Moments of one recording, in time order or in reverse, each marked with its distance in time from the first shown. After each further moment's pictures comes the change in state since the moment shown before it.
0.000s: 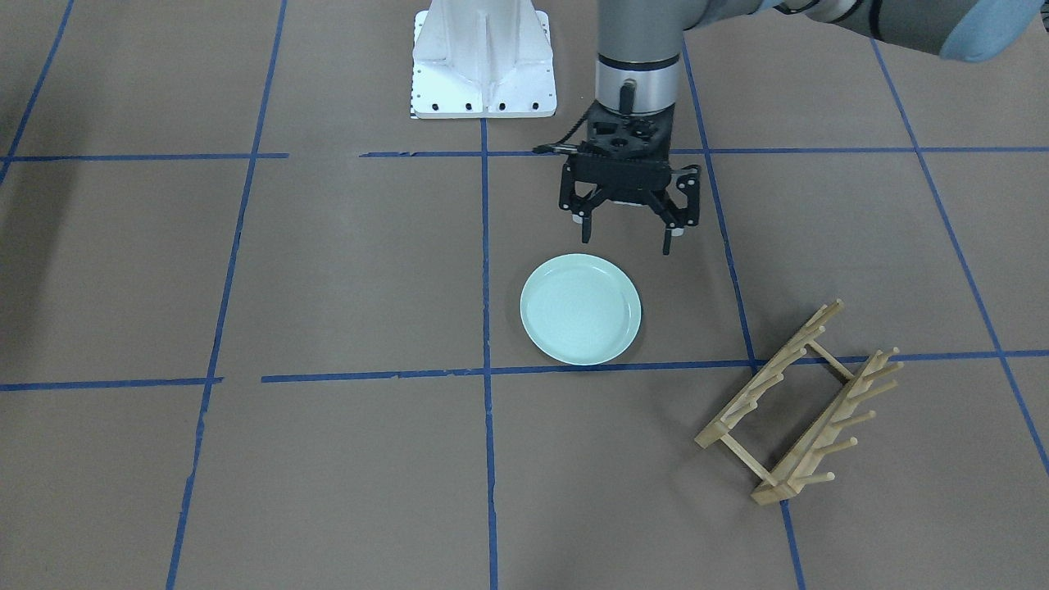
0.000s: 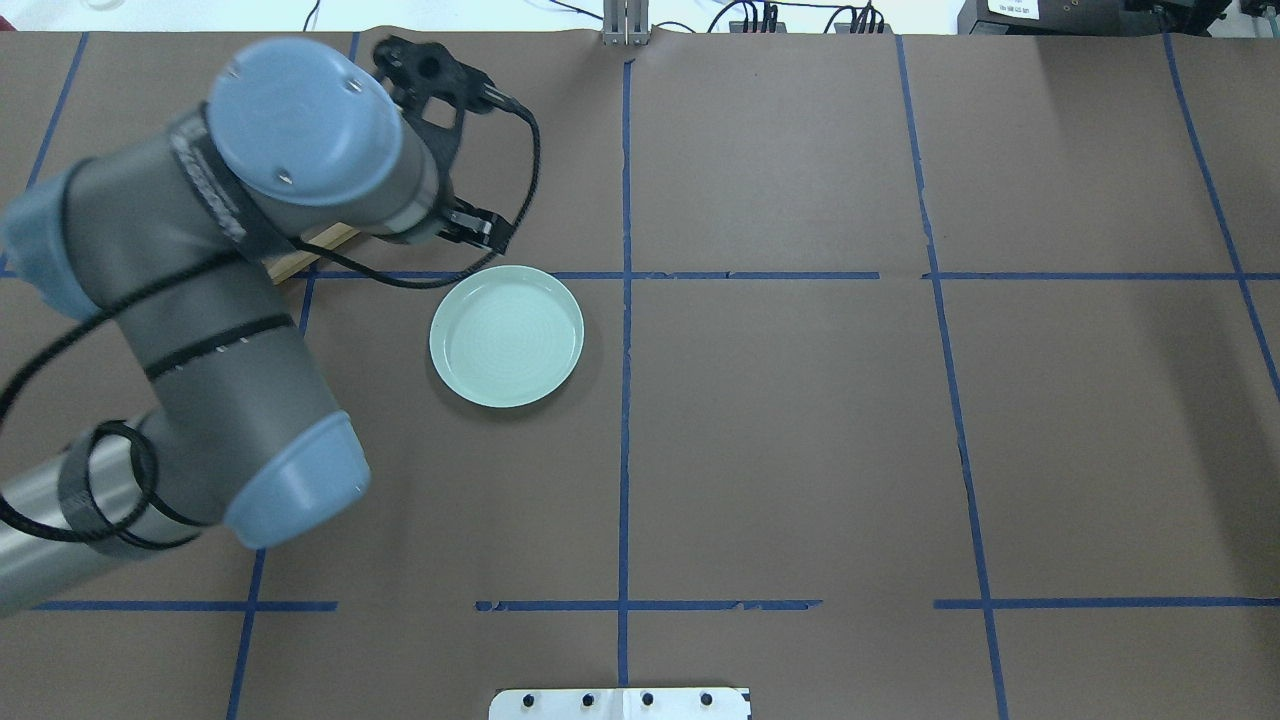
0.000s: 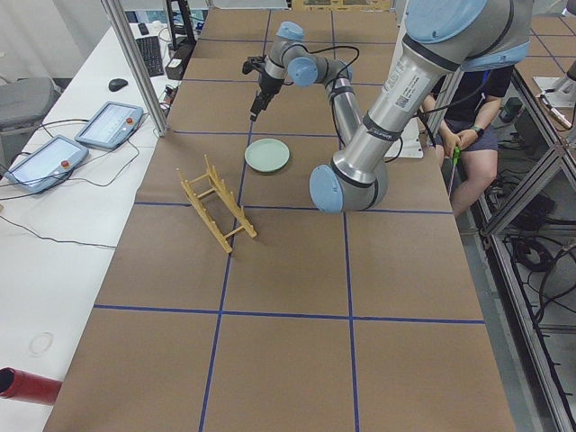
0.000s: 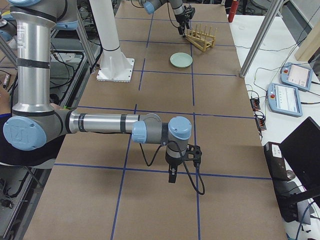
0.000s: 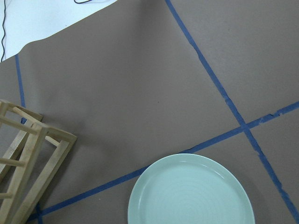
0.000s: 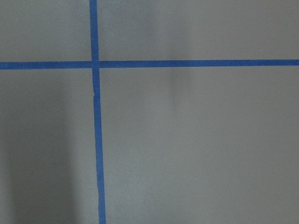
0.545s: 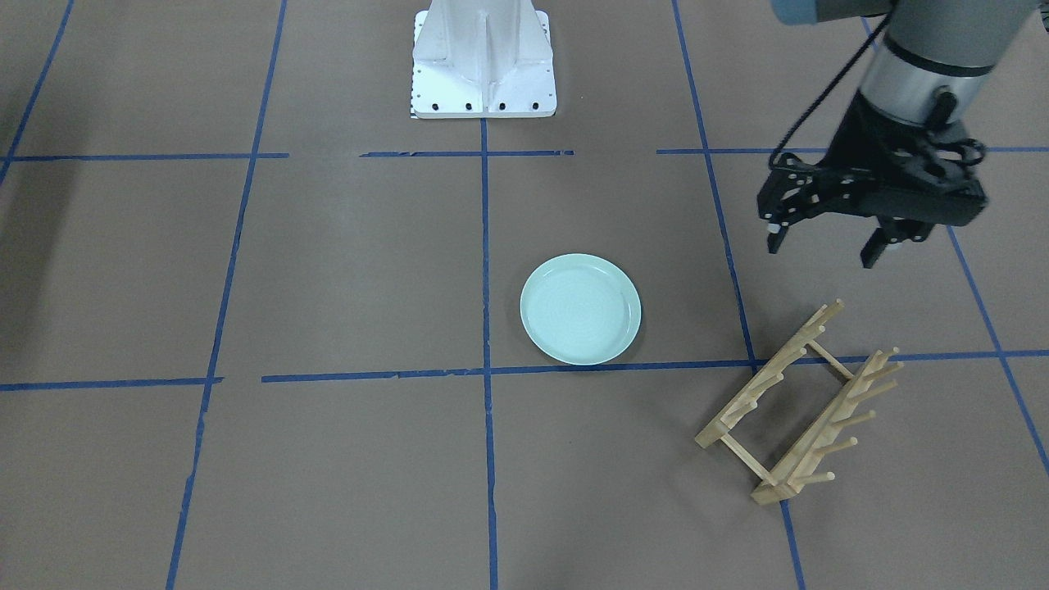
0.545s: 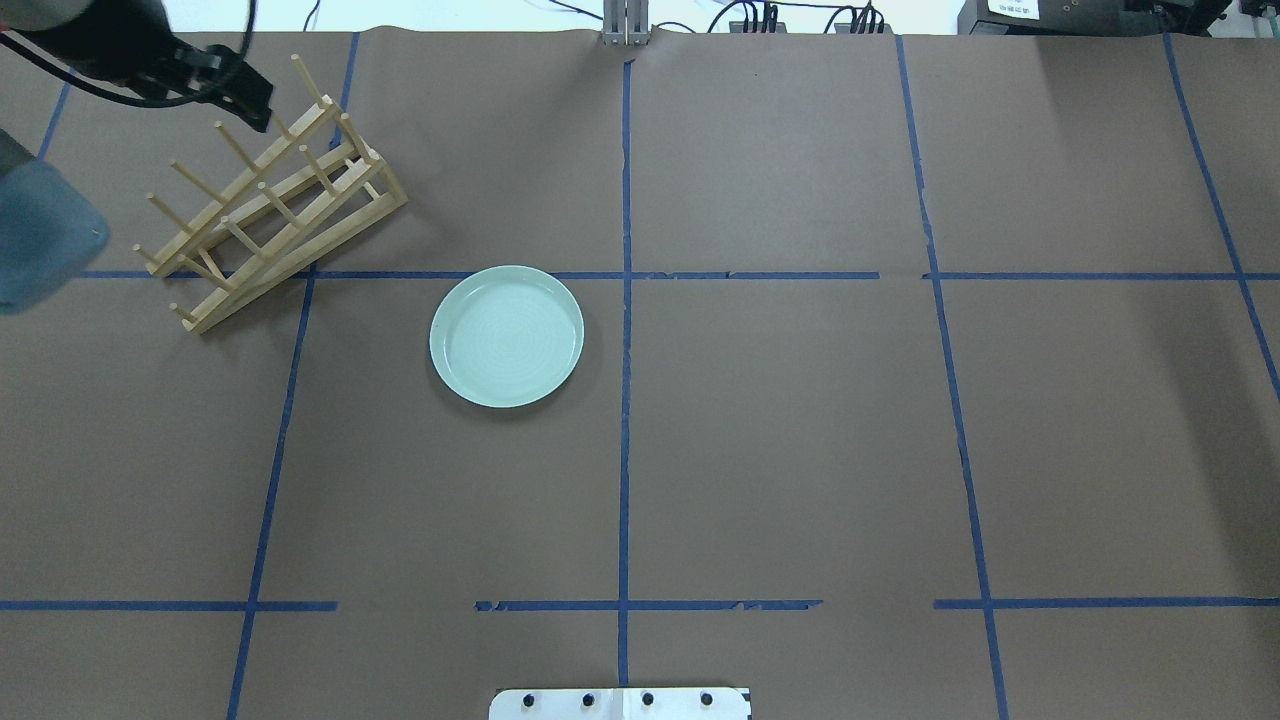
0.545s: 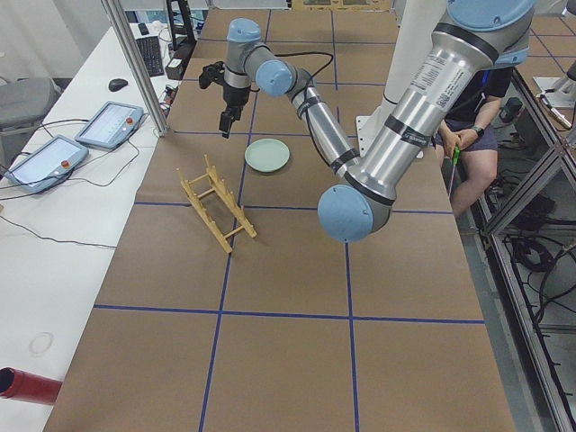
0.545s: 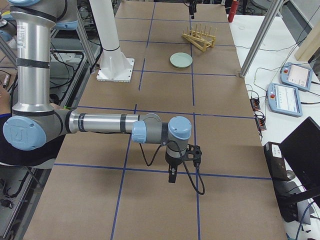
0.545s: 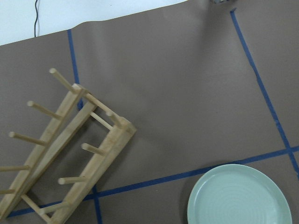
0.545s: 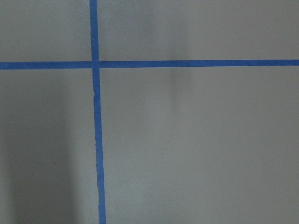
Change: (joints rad) left arm -0.381 0.169 -0.004 -0.010 -0.390 0.293; right arm 0.000 0.000 0.000 0.000 0.000 0.000
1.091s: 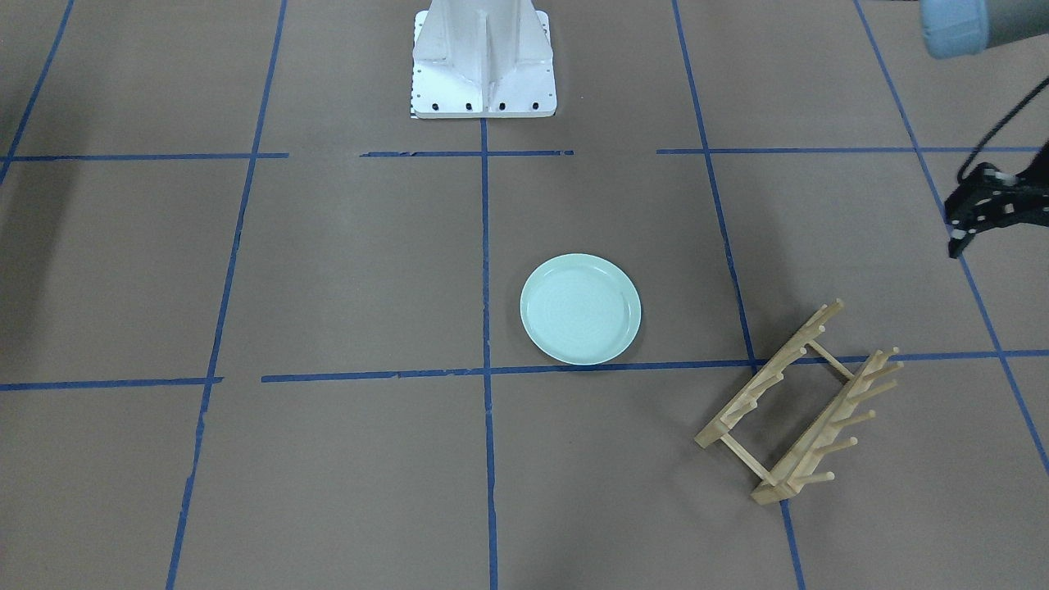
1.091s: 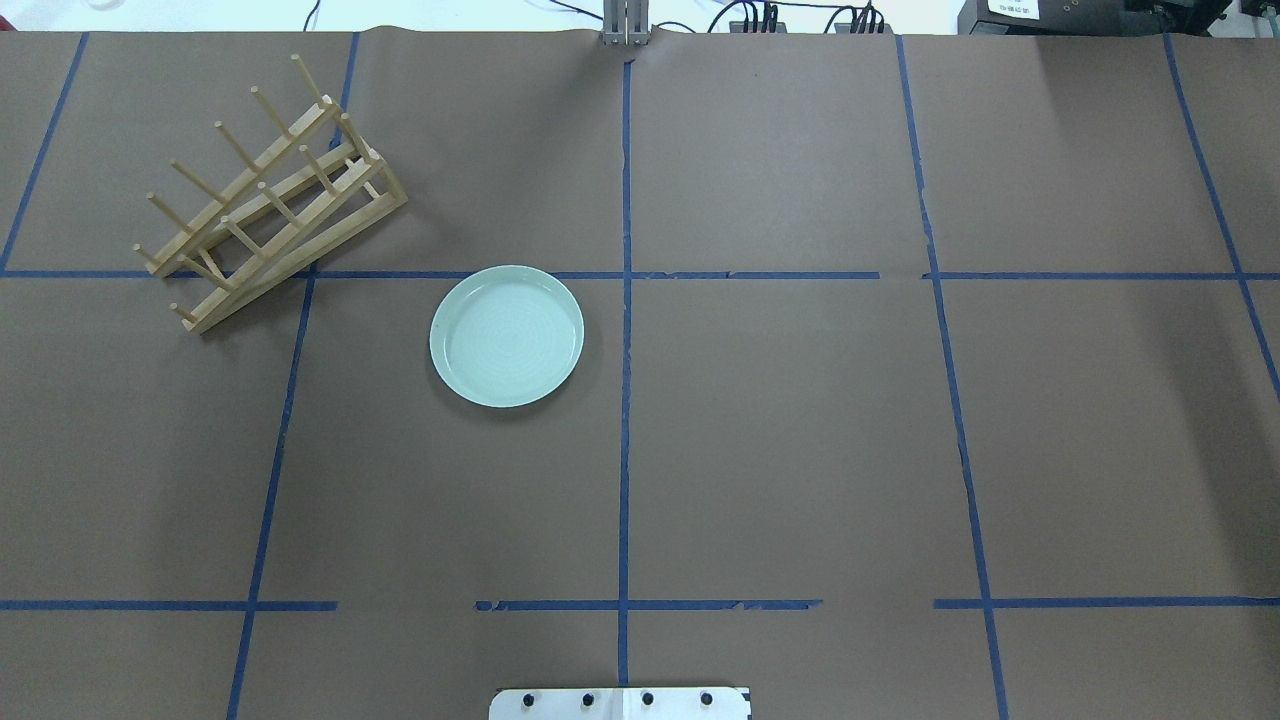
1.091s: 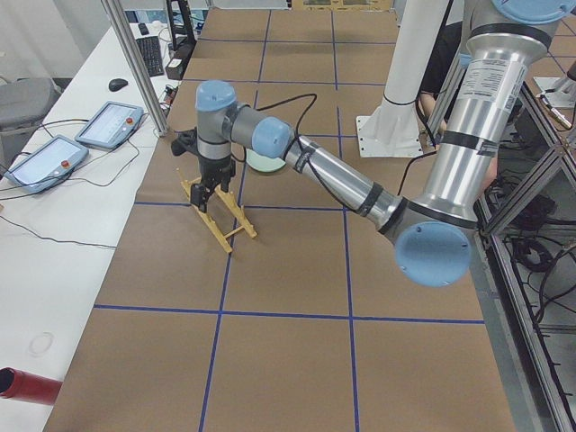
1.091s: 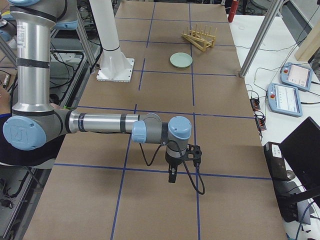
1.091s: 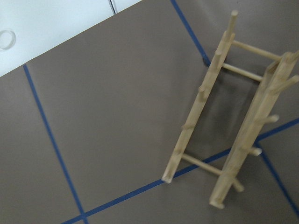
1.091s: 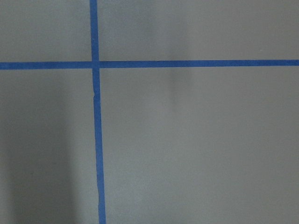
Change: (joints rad) left arm -0.298 0.320 0.116 -0.116 -0.081 0.619; right arm 0.000 0.000 0.000 0.000 0.000 0.000
